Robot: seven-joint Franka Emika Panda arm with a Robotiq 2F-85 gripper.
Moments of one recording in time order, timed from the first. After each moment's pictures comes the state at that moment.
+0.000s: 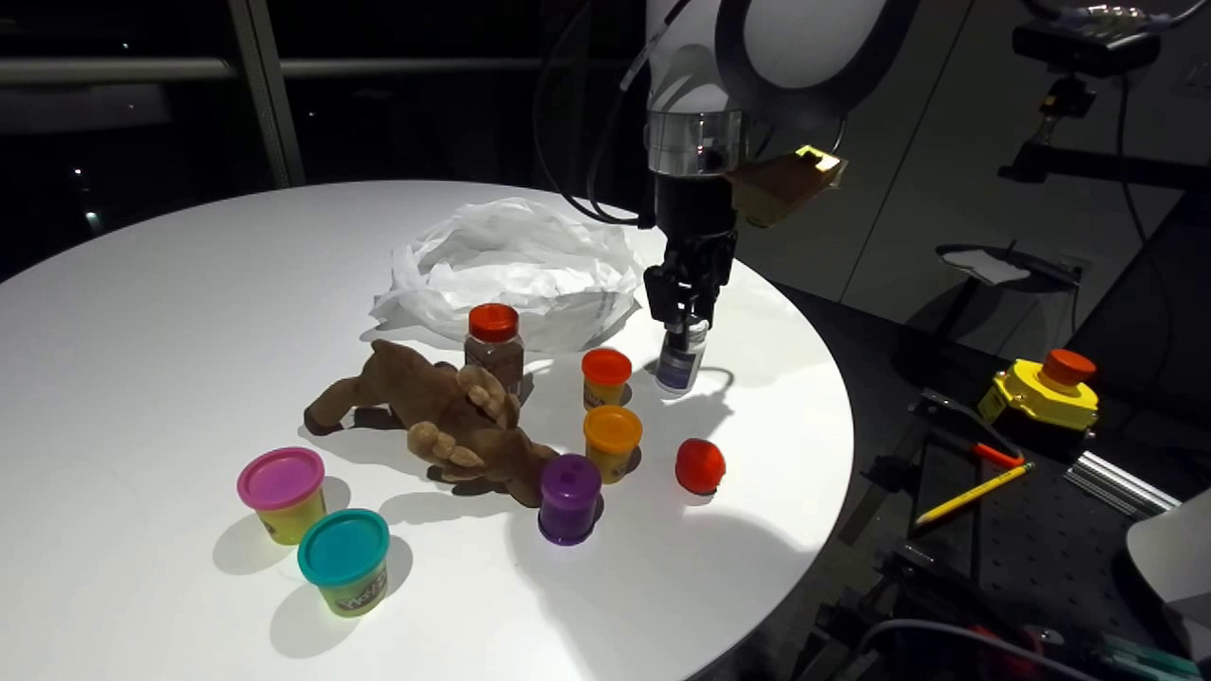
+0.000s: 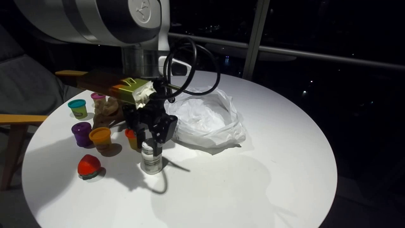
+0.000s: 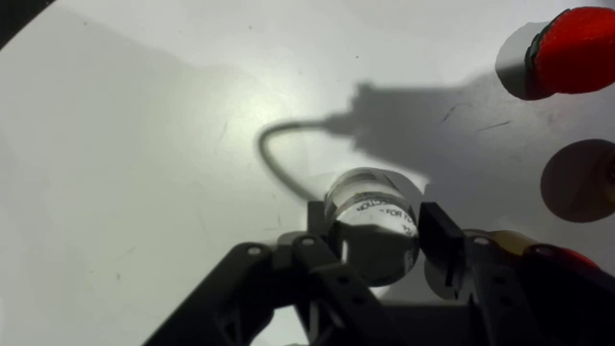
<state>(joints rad) 0.04 0.29 0.02 -2.37 -0.16 2.50 0.21</state>
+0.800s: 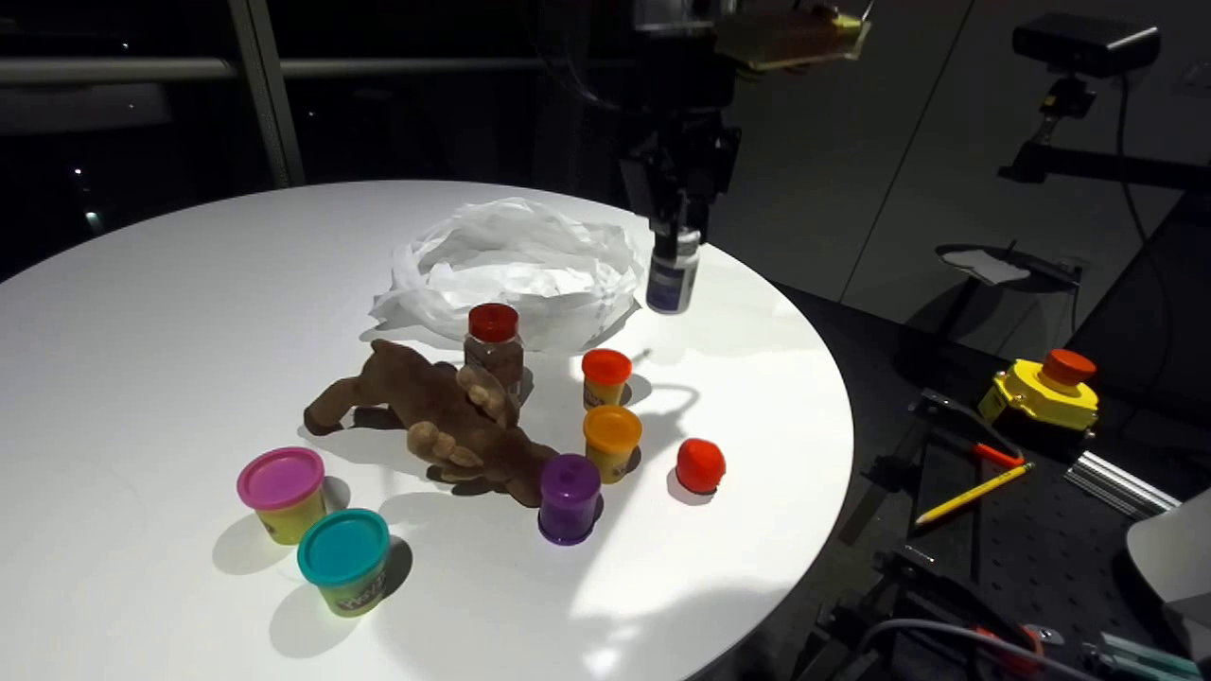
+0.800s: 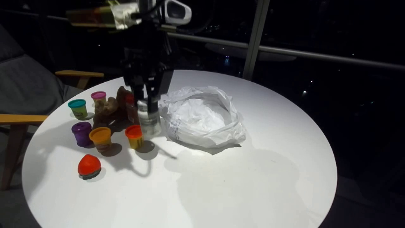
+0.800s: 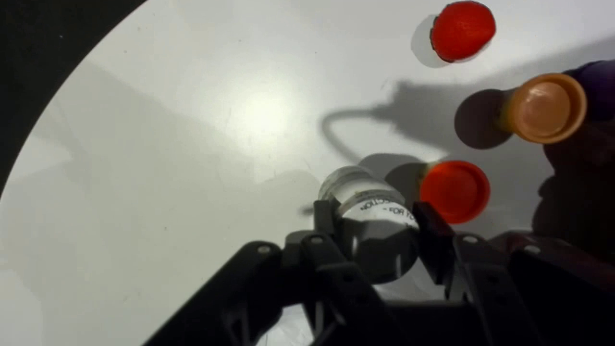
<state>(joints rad) 0.08 0.12 0.03 -2.27 -0.11 2.24 0.32</state>
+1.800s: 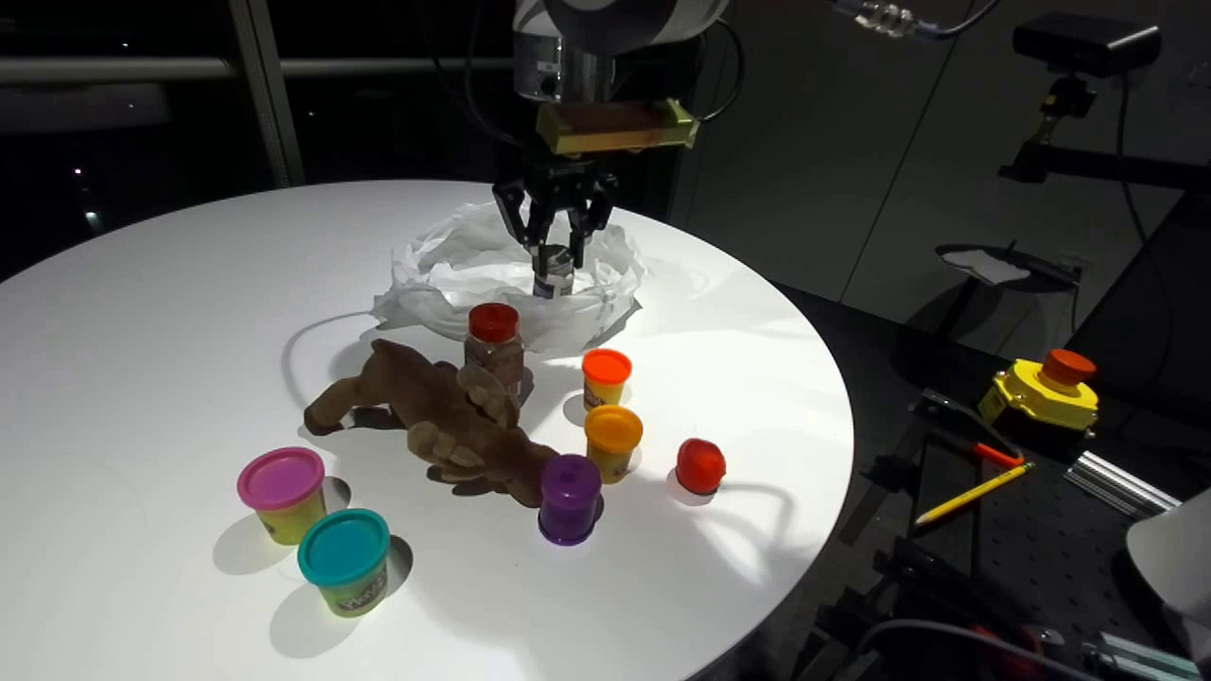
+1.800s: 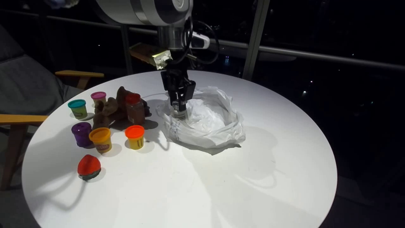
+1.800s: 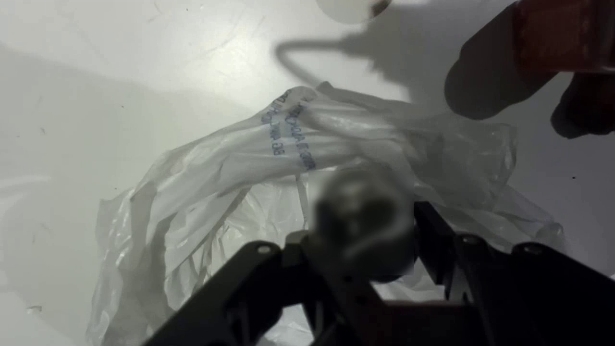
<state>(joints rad) 0.12 0.52 -0.02 -1.91 -0.09 2.42 0.52</state>
